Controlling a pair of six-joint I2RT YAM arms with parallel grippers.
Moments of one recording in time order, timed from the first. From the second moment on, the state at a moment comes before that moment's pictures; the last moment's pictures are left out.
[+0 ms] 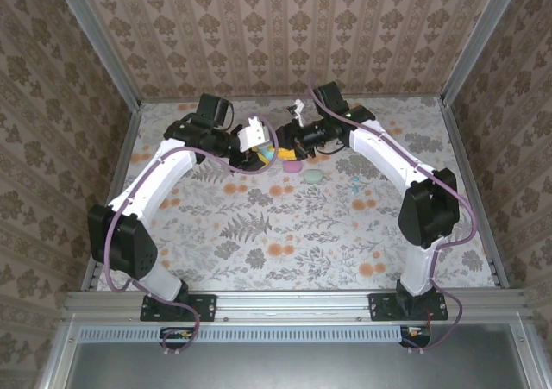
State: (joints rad) left arm -0.44 1.58 1.47 -0.81 0.64 0.86; right arm 0.44 1.88 1.72 -0.70 -0.92 0.67
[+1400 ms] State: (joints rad) left arm -0.29 1.41 1.21 -0.45 0.80 0.67; right arm 0.34 1.84 1.56 -0.38 -1.08 0.84
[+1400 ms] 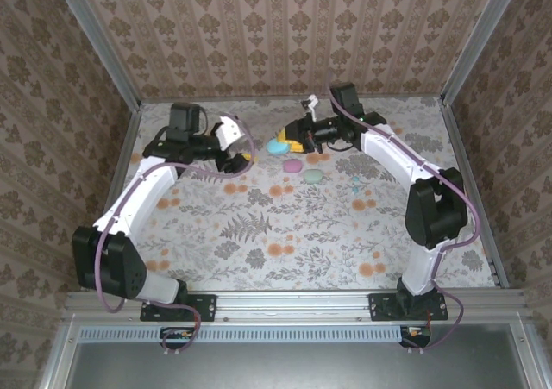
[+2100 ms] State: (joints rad) left arm -0.34 1.48 1.02 0.44 1.01 0.11; right arm 0.31 1.82 1.49 0.54 -1.22 1.58
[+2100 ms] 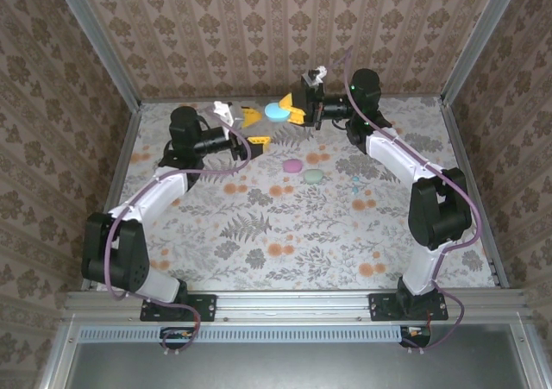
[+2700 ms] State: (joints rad) left arm -0.36 1.58 1.05 0.82 1.04 -0.17; right arm 0.31 1.85 1.49 0.64 -1.24 1.68
